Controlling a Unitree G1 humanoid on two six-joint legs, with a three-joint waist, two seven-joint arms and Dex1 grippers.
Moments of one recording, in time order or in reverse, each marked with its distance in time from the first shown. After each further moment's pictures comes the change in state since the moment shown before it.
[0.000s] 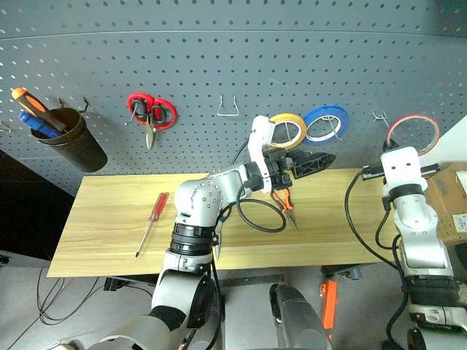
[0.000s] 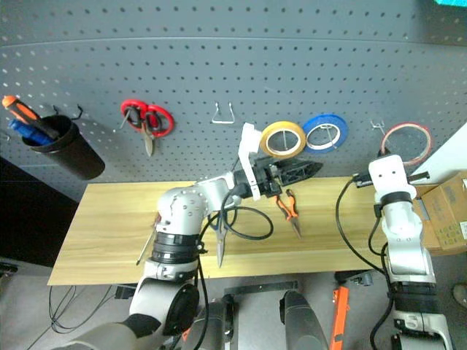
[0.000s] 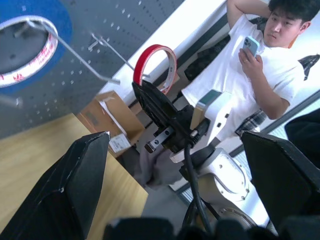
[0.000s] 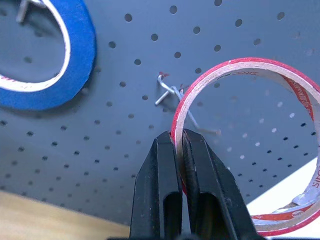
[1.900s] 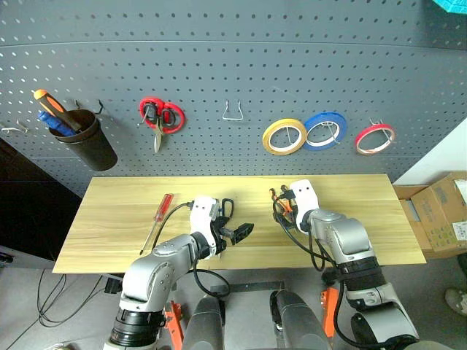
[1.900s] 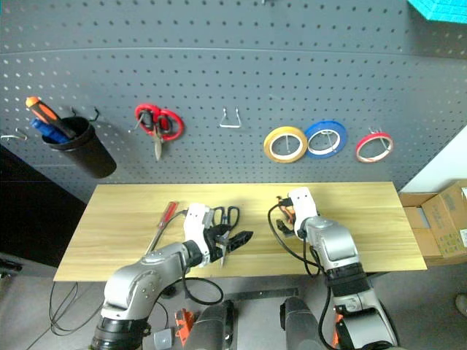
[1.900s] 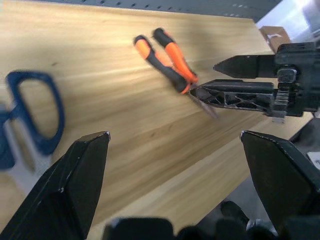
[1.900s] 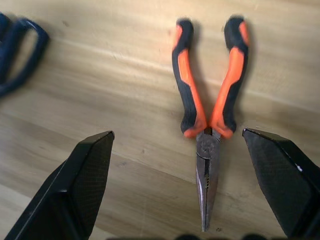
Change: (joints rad) left arm 0.648 0.301 -0.061 -0.367 0.196 -0.052 0.212; right arm -0.151 0.319 0.287 0.051 0.276 0.982 0.212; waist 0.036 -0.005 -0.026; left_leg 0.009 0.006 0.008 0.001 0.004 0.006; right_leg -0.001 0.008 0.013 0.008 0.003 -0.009
